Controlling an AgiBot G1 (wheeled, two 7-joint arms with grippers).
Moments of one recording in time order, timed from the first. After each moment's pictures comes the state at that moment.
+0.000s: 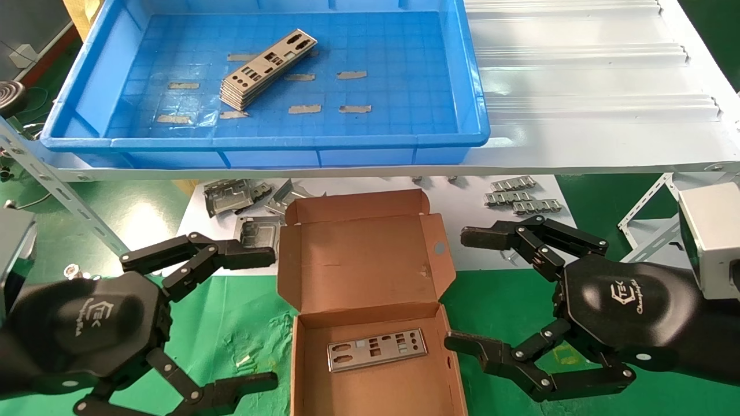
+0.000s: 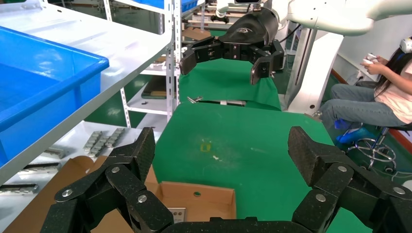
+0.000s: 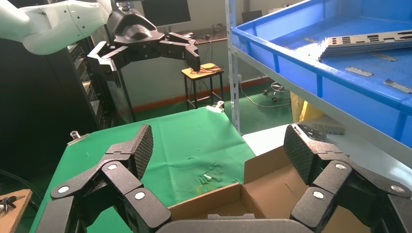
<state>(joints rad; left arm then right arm) -1.08 0.61 0.28 -1.28 0.73 1.49 -0.19 1.09 -0.52 -0.46 1.21 -0.58 -1.39 0.07</state>
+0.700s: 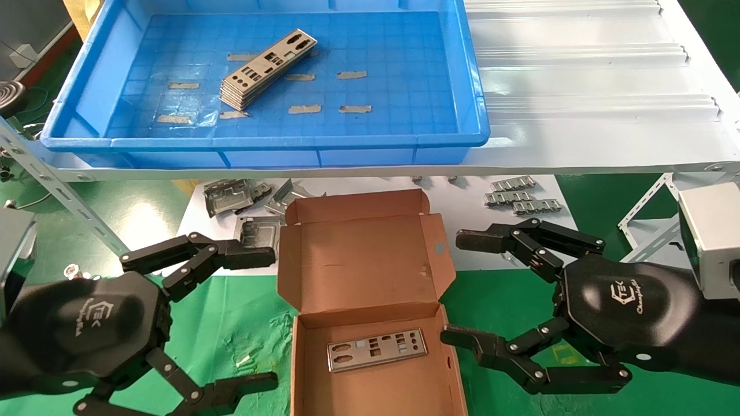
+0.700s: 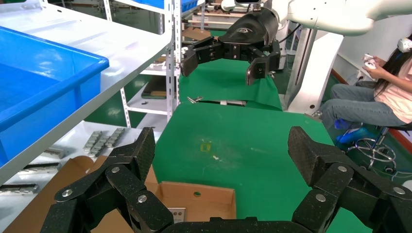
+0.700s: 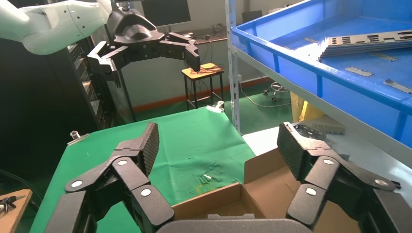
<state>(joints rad) -1.08 0.61 0.28 -1.28 0.73 1.49 -0.19 1.09 -0.52 -0.46 1.21 -0.58 -1.39 0.07</state>
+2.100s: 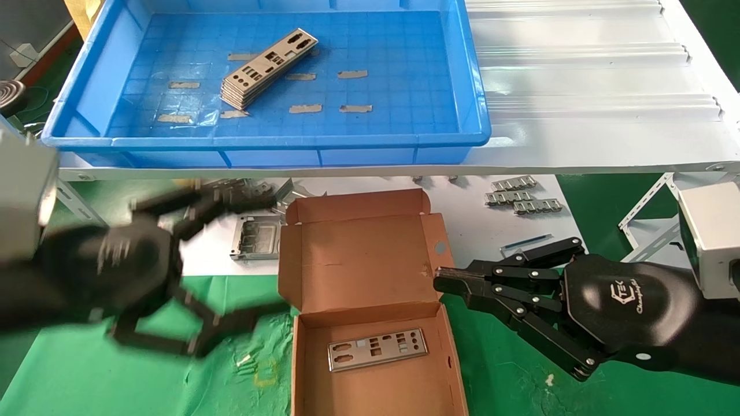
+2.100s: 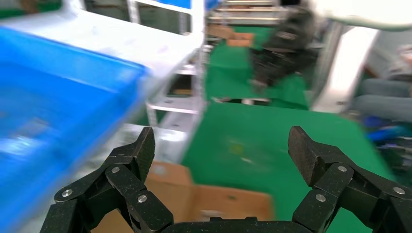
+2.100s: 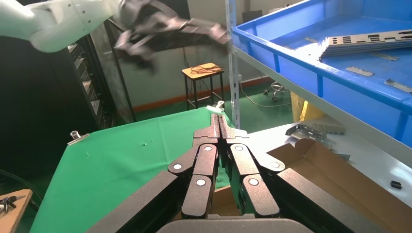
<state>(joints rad) -1.25 0.68 0.32 -1.21 0.88 1.39 -0.22 1.09 -0.52 -0.46 1.21 -0.58 -1.39 0.07</state>
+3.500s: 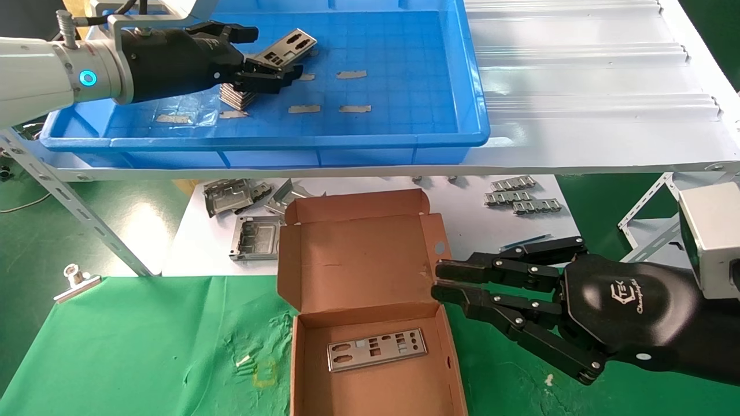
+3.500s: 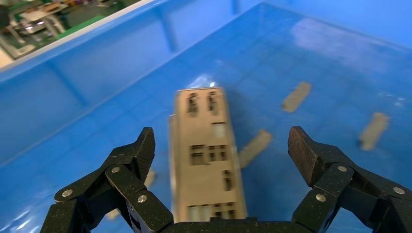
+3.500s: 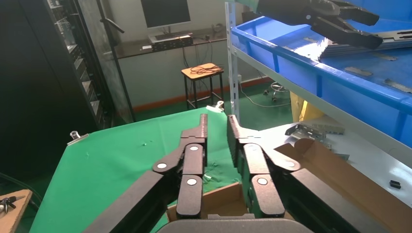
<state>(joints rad) -1.96 1.21 0.52 -0.08 1.32 1.01 0.11 1.09 -0.52 -0.46 1.21 -0.58 -1.39 0.07</state>
